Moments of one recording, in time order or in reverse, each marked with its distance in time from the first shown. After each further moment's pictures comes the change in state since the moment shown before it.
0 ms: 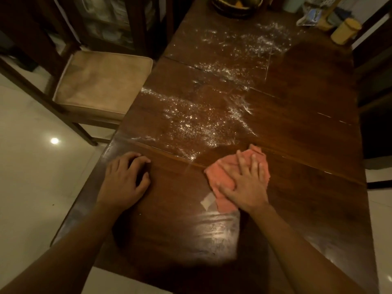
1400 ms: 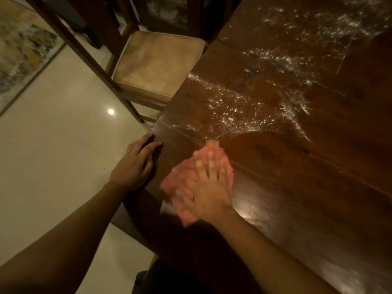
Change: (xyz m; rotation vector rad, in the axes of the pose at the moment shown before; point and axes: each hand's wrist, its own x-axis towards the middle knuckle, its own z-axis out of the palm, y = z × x) left_hand -0.021 -0.066 -0.013 -0.055 0.000 -0.050; right_hand -0.005 -0.164 0.014 0.018 0.012 -0.532
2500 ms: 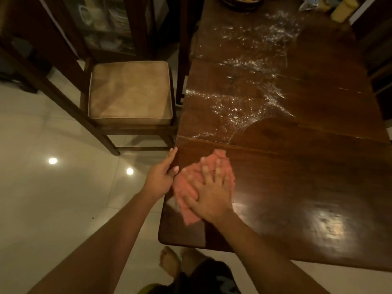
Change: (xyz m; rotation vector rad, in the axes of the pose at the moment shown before) left_hand 0.030 -0.060 -0.027 -0.628 -0.259 0.048; right_hand 0.051 -0.145 0.013 0.071 -0.002 0.533
